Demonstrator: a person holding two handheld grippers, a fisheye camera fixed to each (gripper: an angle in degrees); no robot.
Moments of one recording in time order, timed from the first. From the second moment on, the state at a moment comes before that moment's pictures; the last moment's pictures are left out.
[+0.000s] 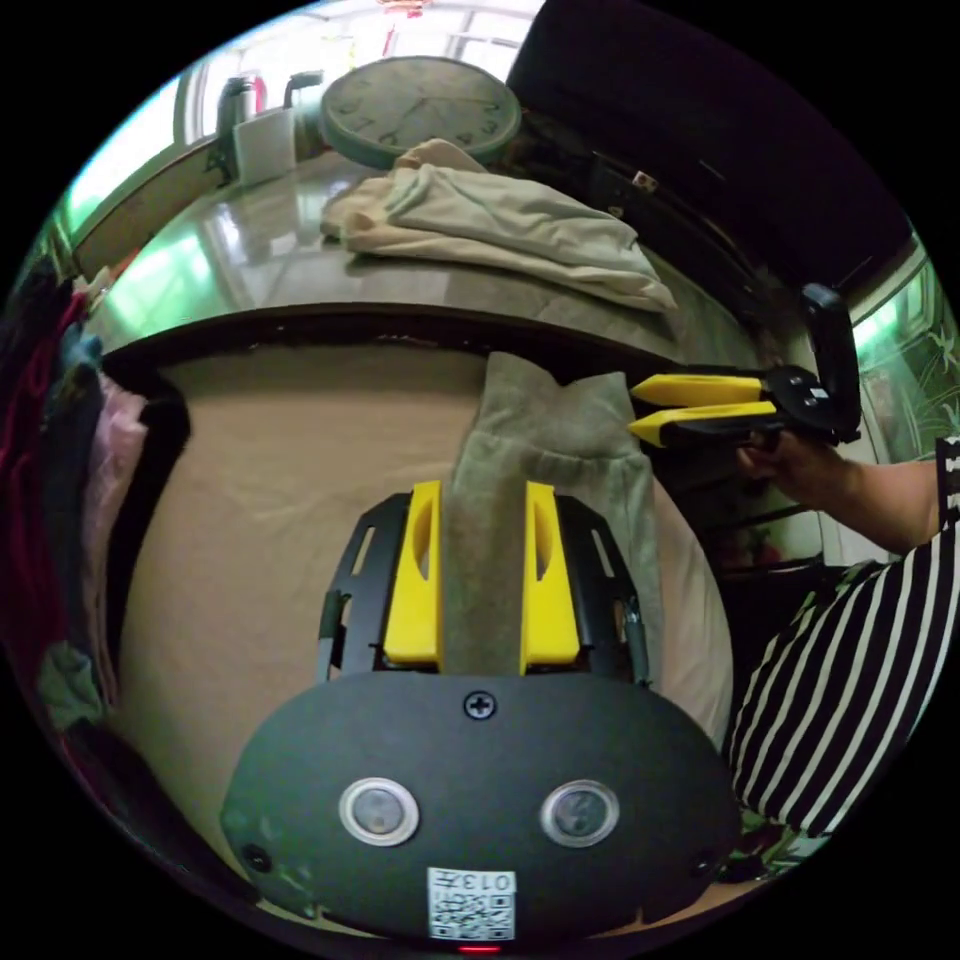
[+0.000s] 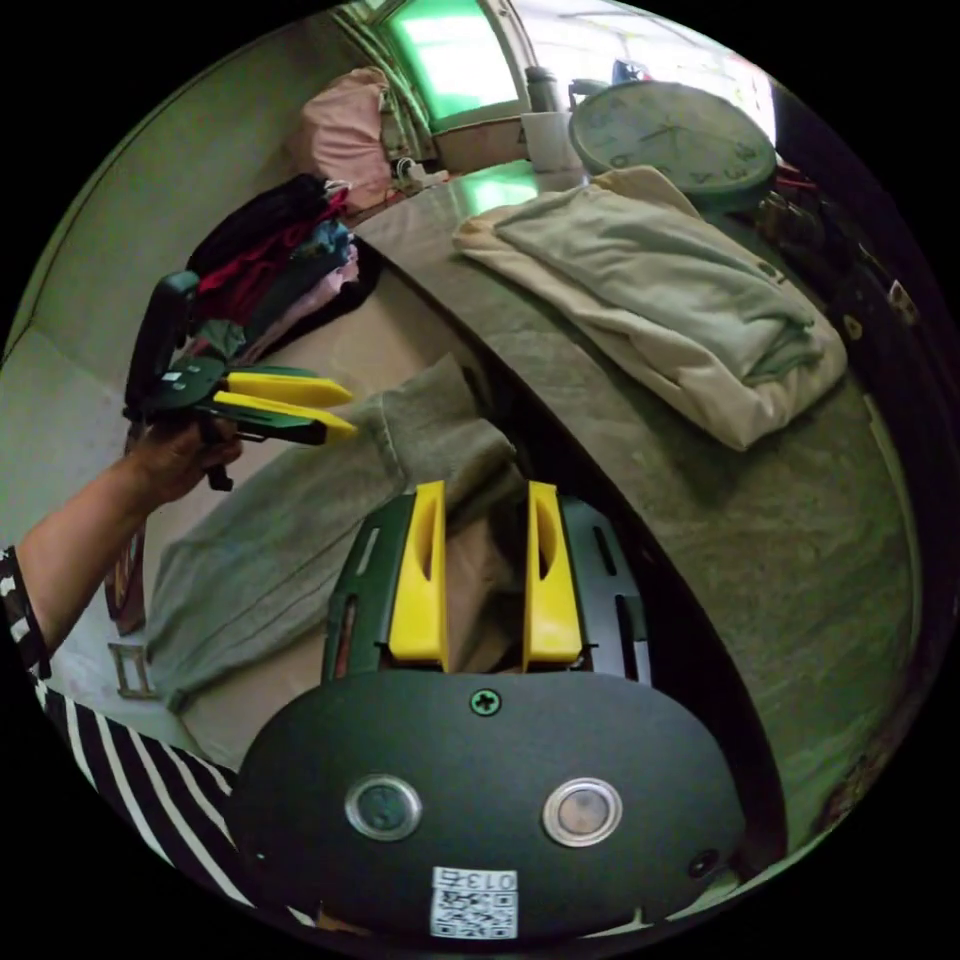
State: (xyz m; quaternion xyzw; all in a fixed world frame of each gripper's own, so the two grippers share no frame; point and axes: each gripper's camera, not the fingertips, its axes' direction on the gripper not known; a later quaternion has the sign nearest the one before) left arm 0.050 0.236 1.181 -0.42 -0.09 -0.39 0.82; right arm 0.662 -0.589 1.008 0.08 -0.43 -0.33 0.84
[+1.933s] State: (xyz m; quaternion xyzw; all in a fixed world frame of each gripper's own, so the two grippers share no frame) left arm 0.768 0.418 0.687 0.20 0.11 -0.90 0.37; right arm 0.410 -0.130 0.577 0.03 -0.23 -0.91 0.35
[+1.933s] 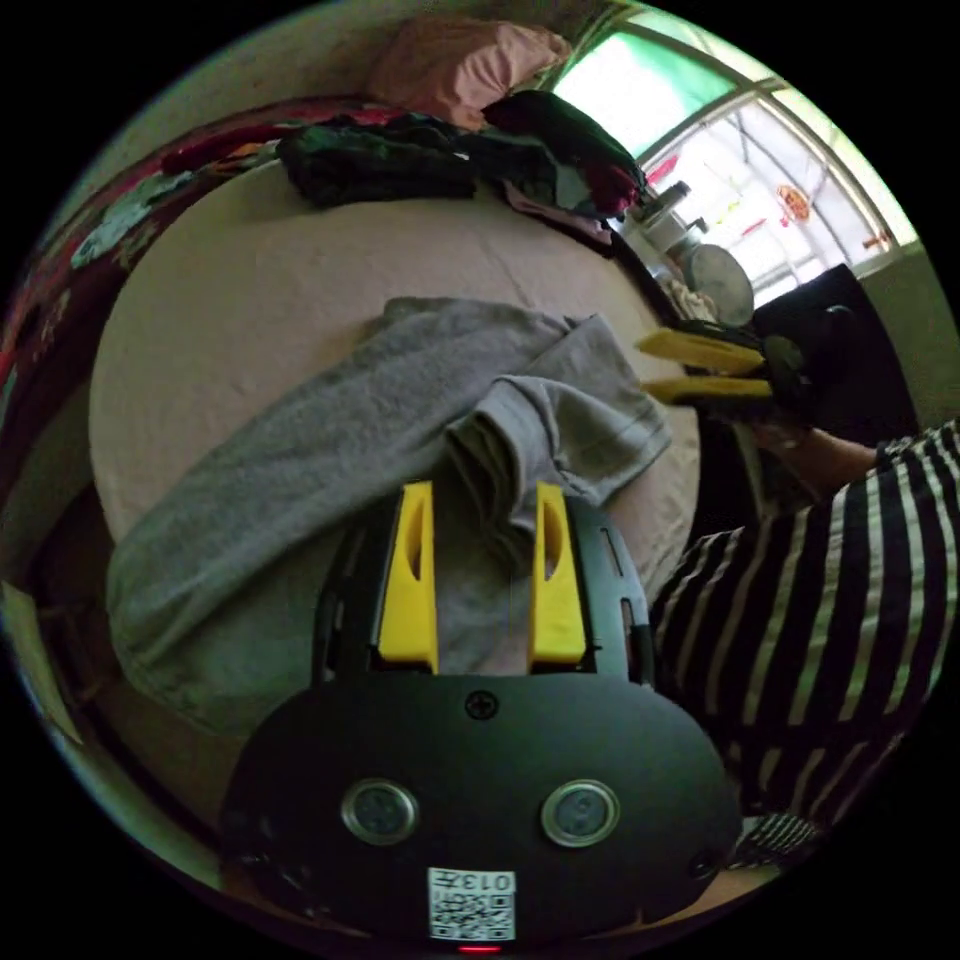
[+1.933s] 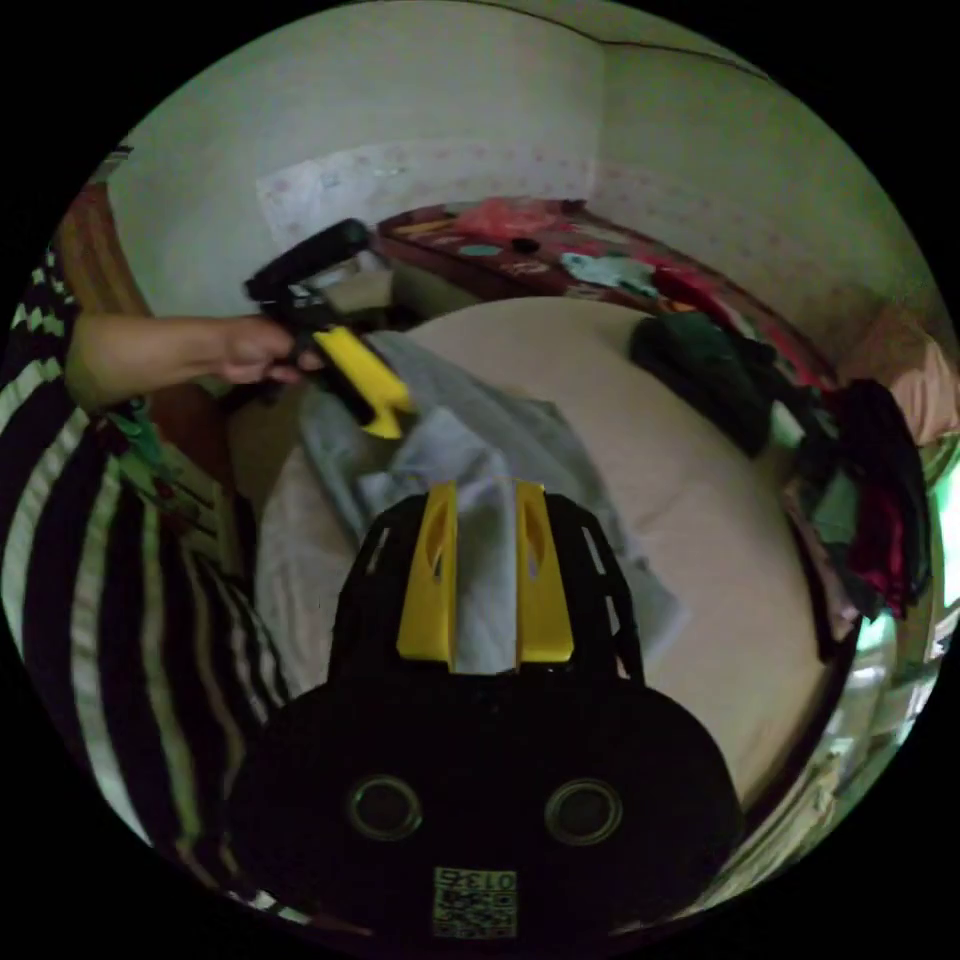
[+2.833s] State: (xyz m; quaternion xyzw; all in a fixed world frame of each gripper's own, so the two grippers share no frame) left arm 0.787 0.384 0.567 0.13 0.07 -0.95 0.26; right arm 0.339 -0.113 0.418 0.09 -0.18 -0.91 0.37
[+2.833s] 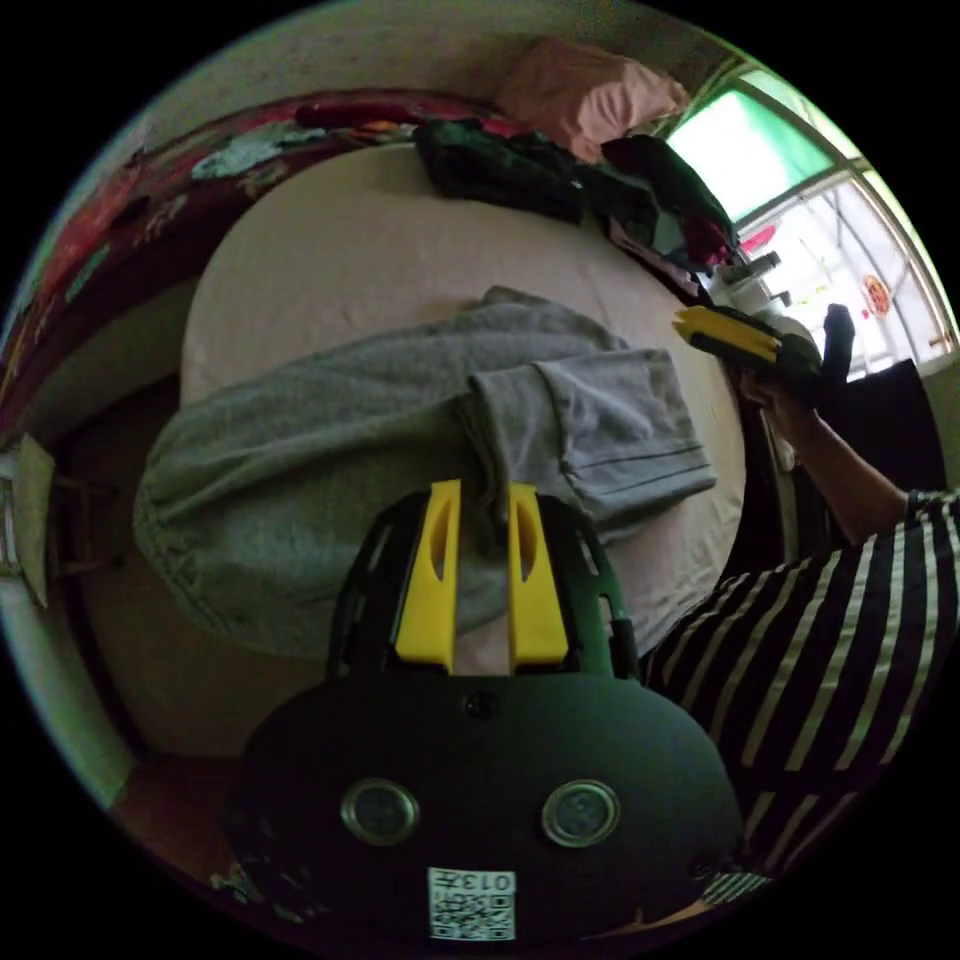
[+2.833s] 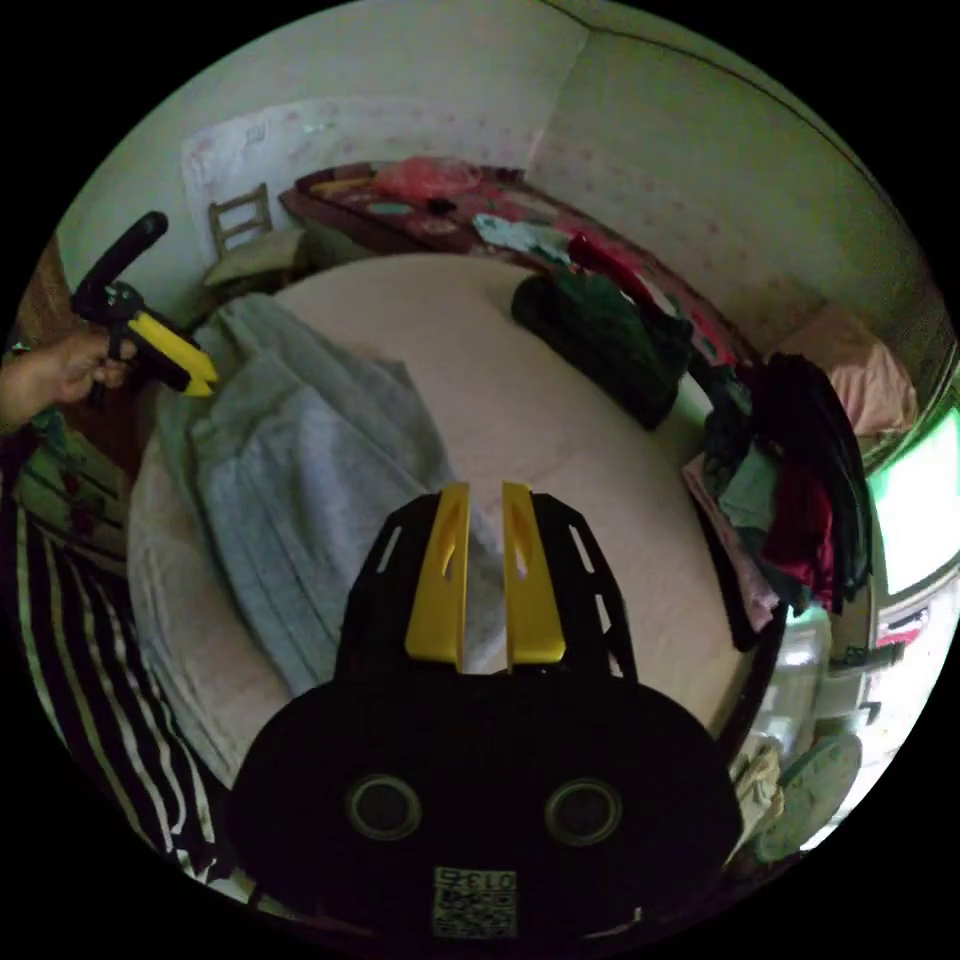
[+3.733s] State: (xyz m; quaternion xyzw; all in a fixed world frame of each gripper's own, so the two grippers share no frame) left arm 0.773 0.327 0.526 0.05 0.07 -0.96 0.25; right arm 0.356 -0.118 0.357 0.04 -0.02 -0.88 0.47
